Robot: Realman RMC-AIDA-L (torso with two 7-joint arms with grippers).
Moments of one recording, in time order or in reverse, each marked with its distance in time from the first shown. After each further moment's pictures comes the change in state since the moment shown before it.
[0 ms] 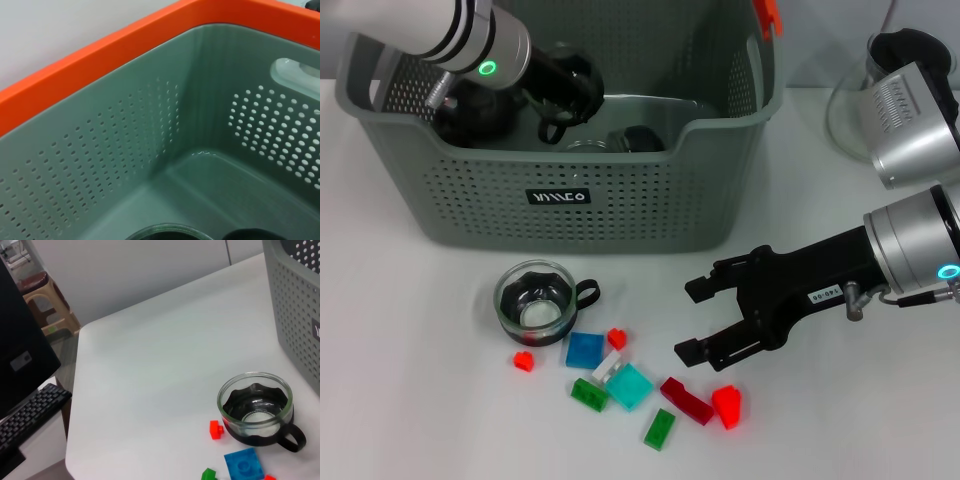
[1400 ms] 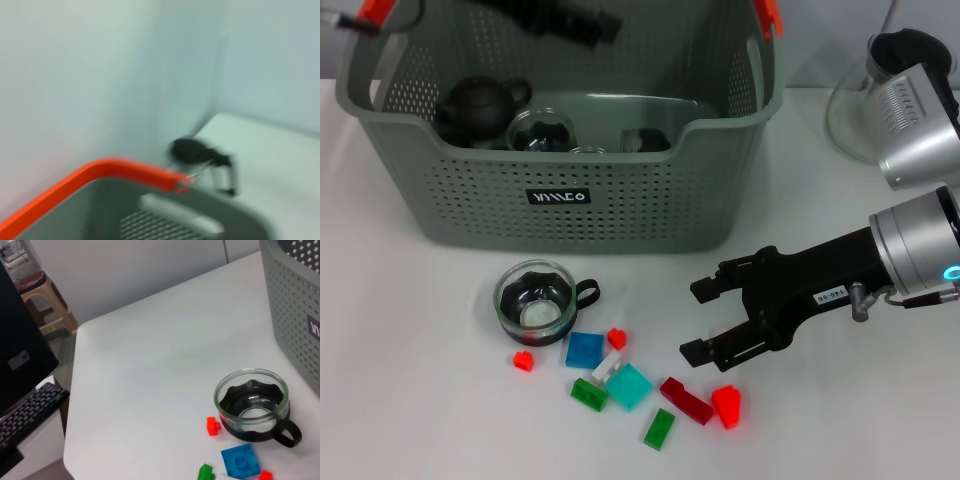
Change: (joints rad) left arm 0.198 0.007 -0.226 0.644 -0.324 0.612 0.131; right arm -0.006 -0.006 0.000 0.000 0.000 0.000 -0.001
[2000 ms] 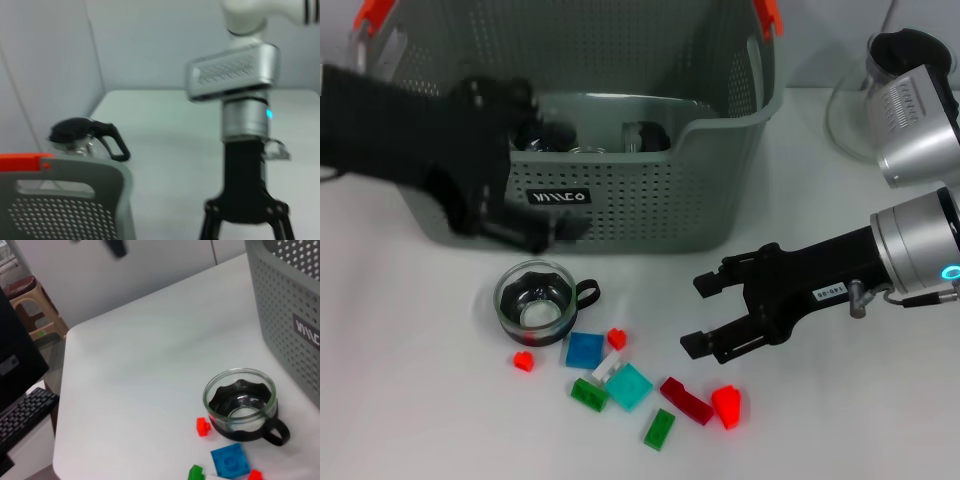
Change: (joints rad) left arm 0.262 -0.055 0.054 0.326 -0.191 0.349 0.223; right arm -0.005 0.001 0.008 0.013 0.000 0.028 0.000
